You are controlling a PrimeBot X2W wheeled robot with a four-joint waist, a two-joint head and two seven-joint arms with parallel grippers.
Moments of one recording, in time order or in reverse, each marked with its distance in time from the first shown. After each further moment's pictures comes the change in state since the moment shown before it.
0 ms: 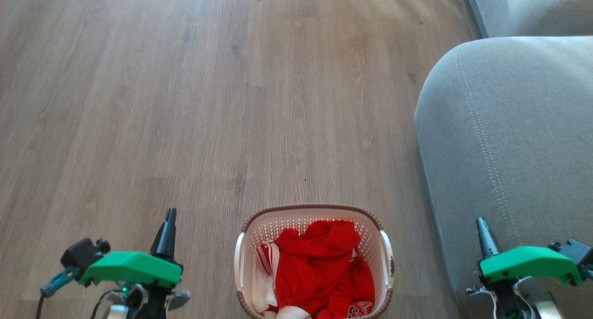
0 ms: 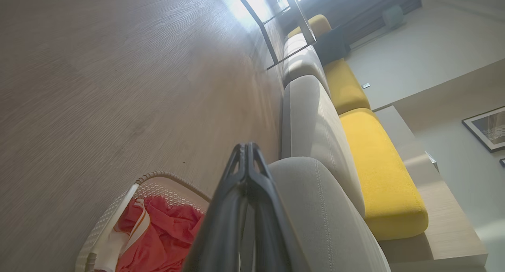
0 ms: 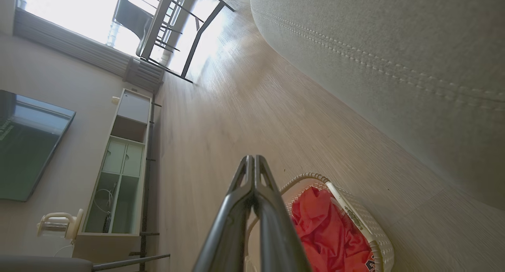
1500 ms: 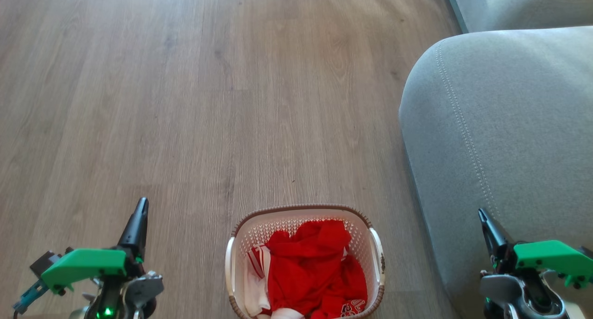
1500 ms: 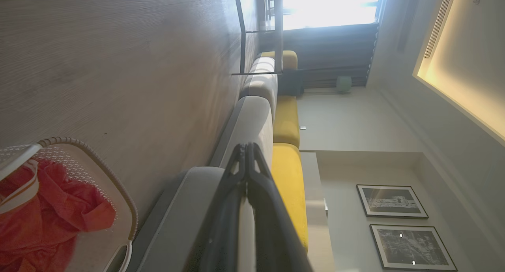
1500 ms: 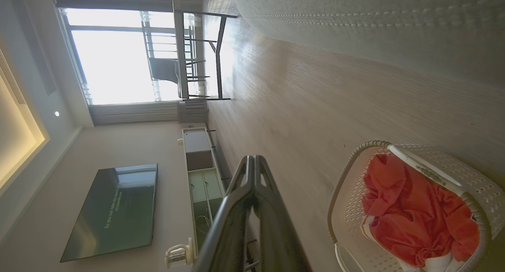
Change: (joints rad) left arm -0.020 -0.001 0.142 -0.016 -0.492 -0.009 0.132; right arm -0.027 0.000 -0.072 -0.007 0.450 0.000 0.128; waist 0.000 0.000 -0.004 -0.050
